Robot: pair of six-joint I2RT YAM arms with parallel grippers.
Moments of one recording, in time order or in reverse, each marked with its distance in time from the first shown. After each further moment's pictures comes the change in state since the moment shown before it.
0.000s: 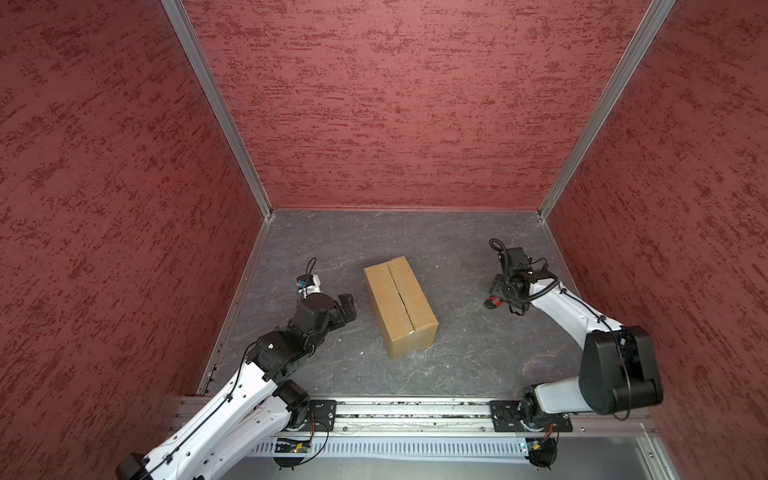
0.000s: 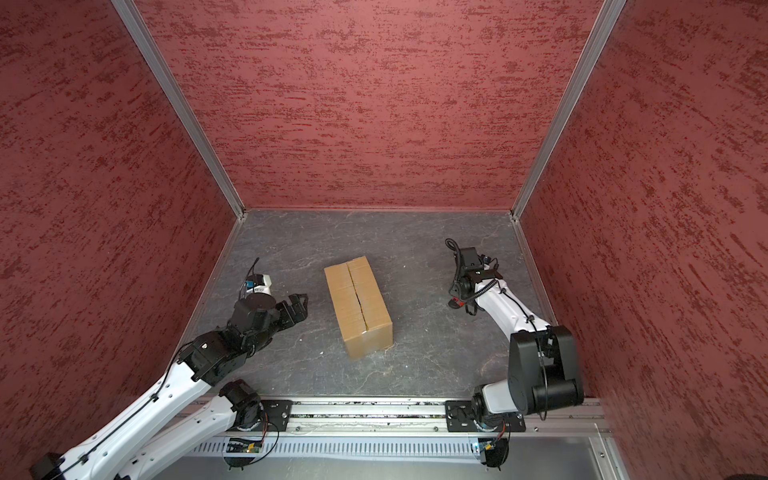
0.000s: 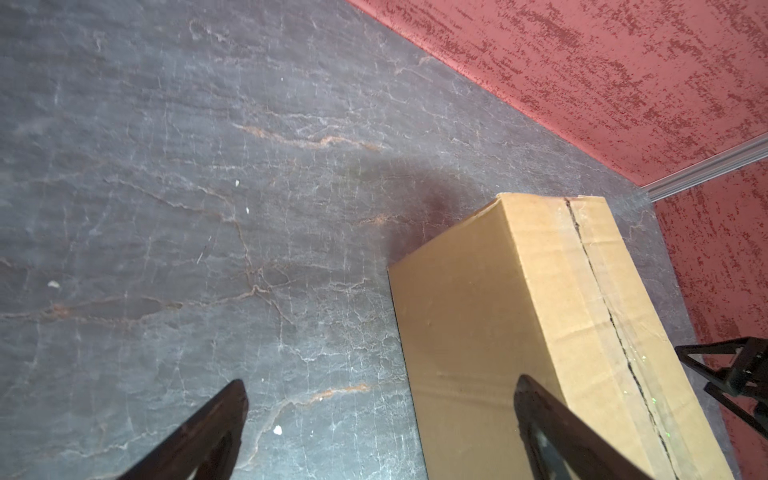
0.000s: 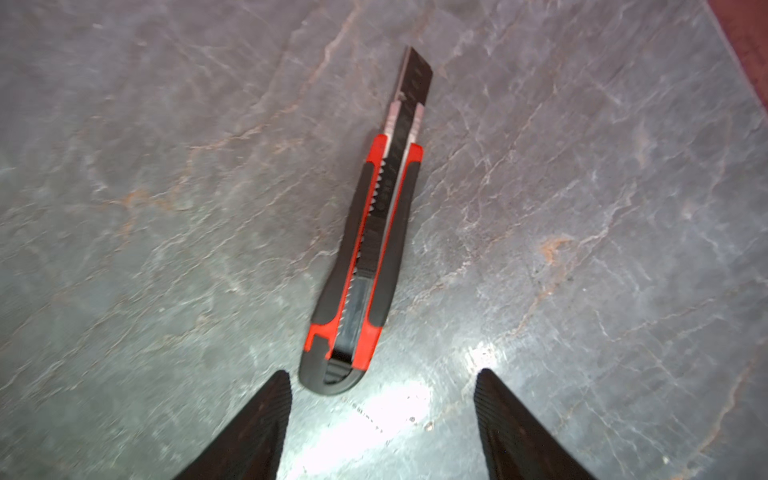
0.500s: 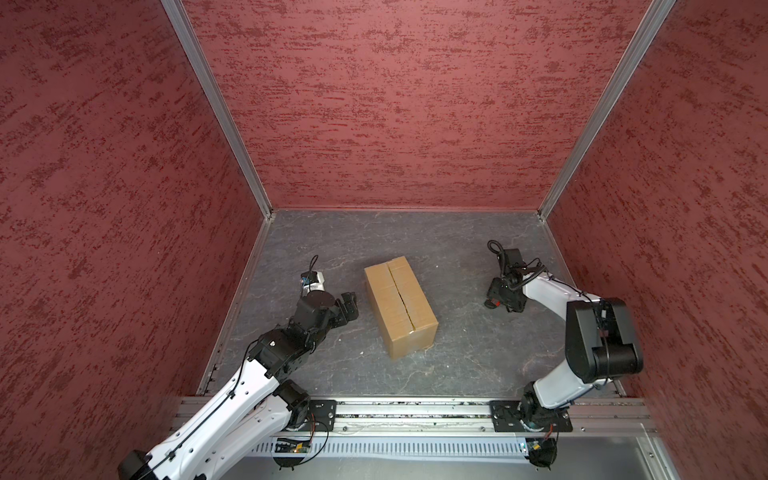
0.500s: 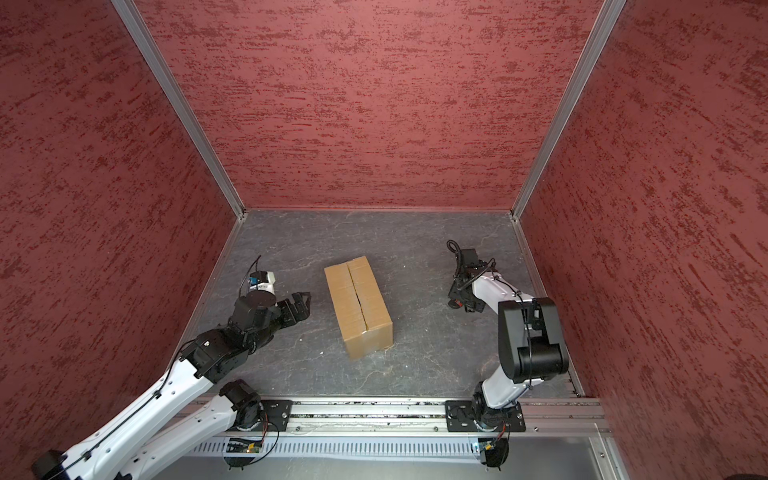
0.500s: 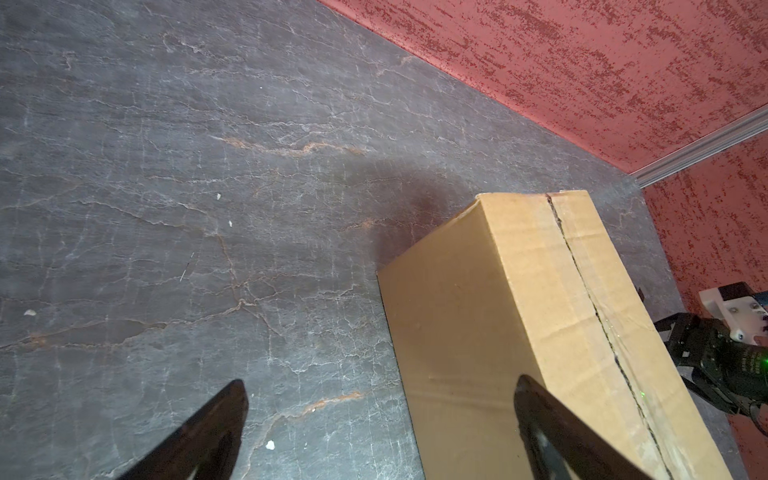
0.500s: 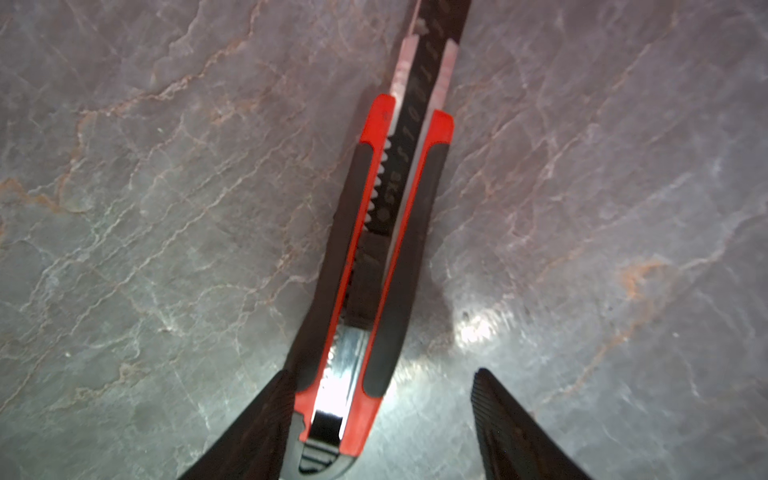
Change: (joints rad) left arm 0.010 0.021 0.000 0.042 0.039 0.042; right arm -0.053 0.165 0.014 0.076 -0.081 -0.042
